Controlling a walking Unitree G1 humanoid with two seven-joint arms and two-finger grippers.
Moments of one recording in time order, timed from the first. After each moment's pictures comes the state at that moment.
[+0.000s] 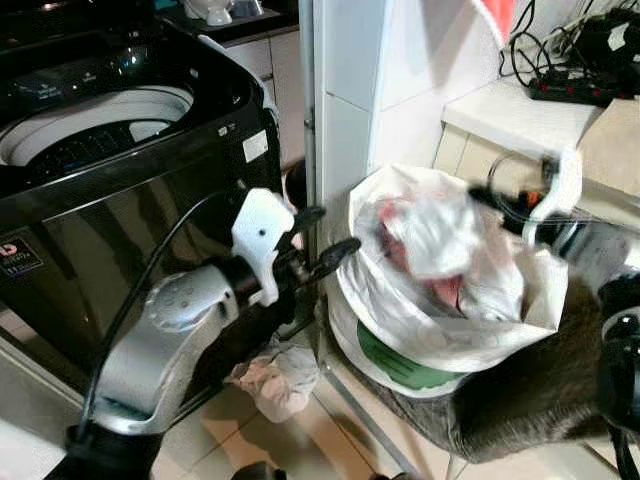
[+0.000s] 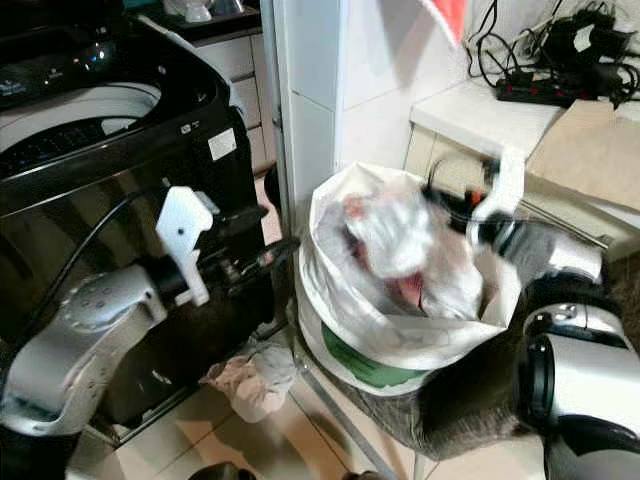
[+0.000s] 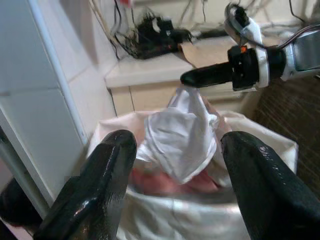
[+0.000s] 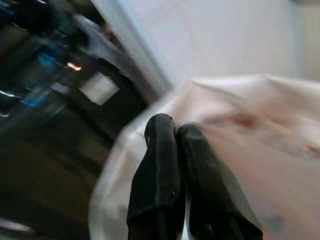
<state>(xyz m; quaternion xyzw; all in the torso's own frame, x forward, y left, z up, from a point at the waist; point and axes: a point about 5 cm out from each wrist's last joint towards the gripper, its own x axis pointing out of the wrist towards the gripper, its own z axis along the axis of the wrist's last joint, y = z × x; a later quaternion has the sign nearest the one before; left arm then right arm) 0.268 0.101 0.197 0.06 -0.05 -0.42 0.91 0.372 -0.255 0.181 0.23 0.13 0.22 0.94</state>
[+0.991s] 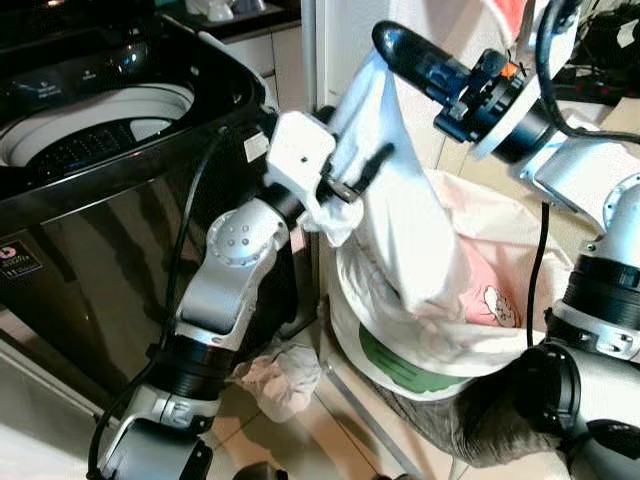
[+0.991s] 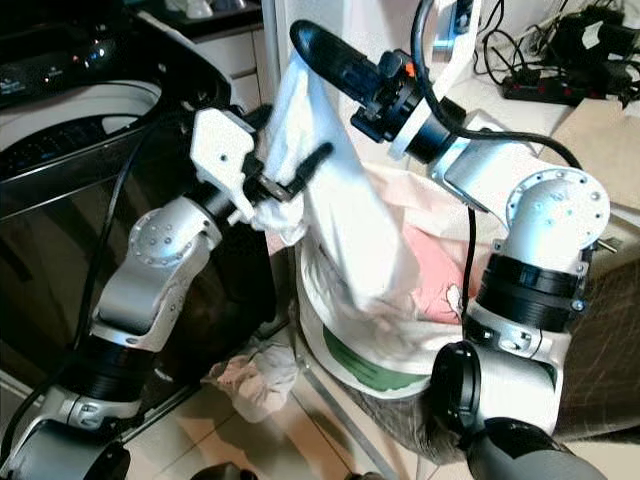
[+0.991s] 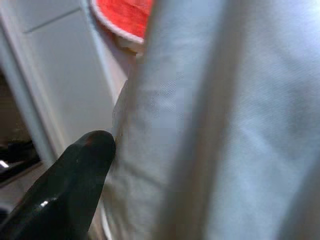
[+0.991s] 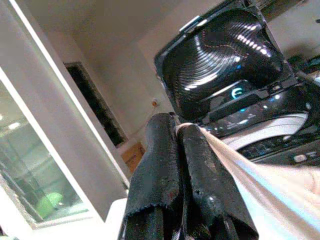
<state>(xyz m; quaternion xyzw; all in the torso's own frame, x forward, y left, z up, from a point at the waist) 0.325 0.072 0.238 0.08 -0.20 -0.30 0.93 0.309 -0.126 0.326 0.32 -0.02 0.50 0.80</state>
